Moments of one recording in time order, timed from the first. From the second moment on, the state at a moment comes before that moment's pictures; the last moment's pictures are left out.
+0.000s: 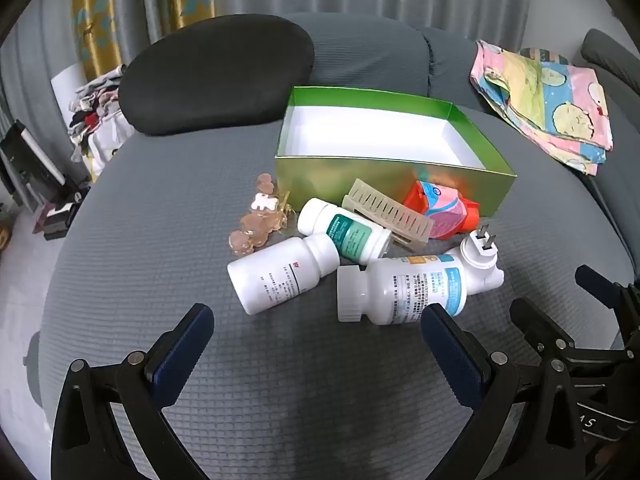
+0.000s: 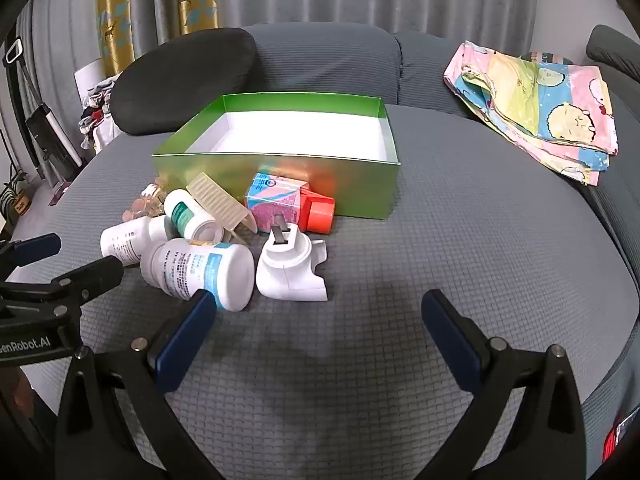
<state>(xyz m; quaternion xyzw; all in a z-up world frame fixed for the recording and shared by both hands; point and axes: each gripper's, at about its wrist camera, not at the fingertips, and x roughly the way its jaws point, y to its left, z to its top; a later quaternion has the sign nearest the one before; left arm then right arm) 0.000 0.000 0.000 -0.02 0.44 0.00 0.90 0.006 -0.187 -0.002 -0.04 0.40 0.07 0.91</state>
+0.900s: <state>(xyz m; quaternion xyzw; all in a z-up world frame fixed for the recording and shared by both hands) 0.000 -0.008 -0.002 0.00 0.44 0.01 0.90 0.008 -0.196 -0.005 -0.03 0.41 0.06 0.91</state>
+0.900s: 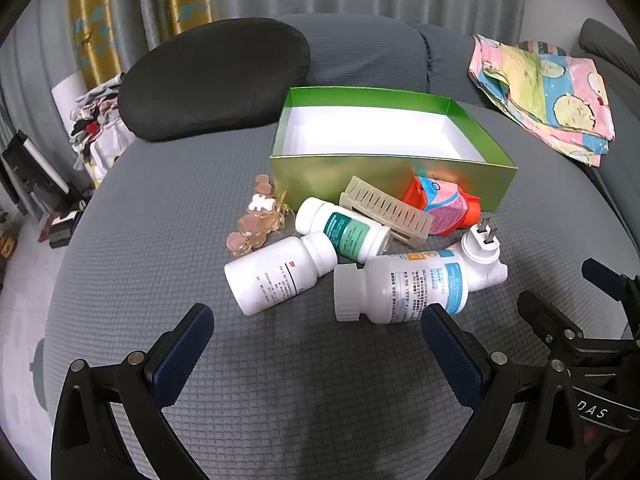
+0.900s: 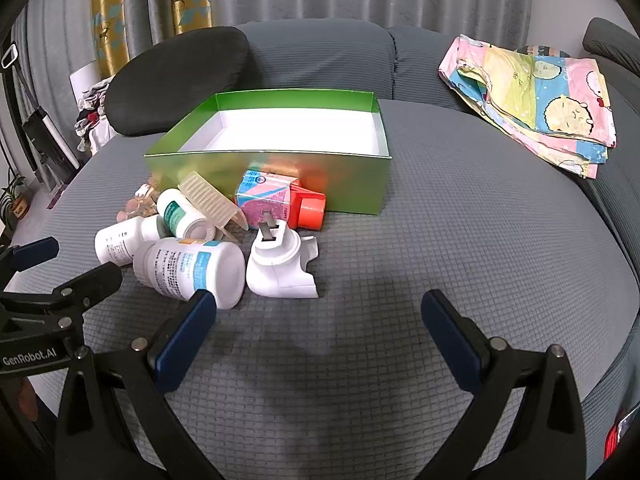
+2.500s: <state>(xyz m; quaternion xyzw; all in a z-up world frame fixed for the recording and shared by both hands) -0.005 0.002 -0.039 -0.04 0.47 -0.07 0.88 0.010 -0.200 -0.013 0.03 0.44 0.13 0.89</state>
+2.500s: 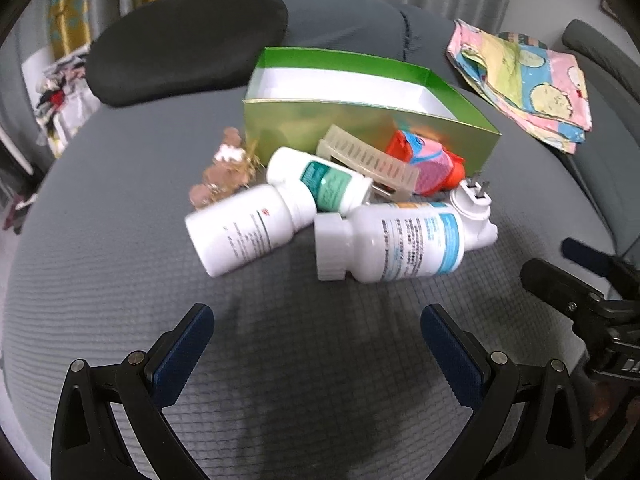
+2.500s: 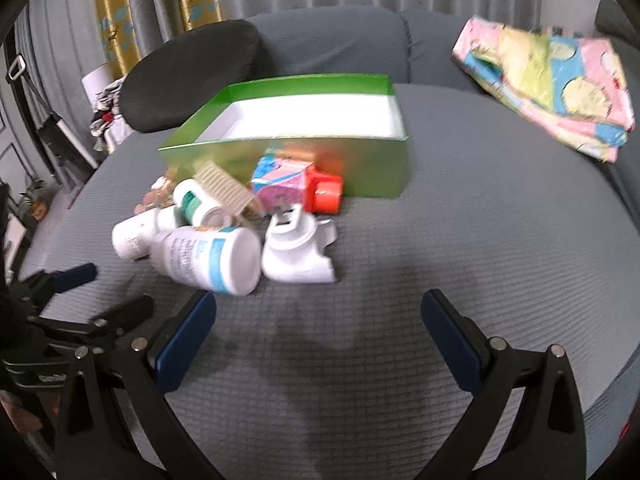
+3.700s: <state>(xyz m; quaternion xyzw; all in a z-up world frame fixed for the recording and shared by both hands) 0.037 -0.010 -0.053 -0.05 0.45 -0.19 0.87 0.061 -0.146 -0.054 0.12 0.50 0.24 0.82</state>
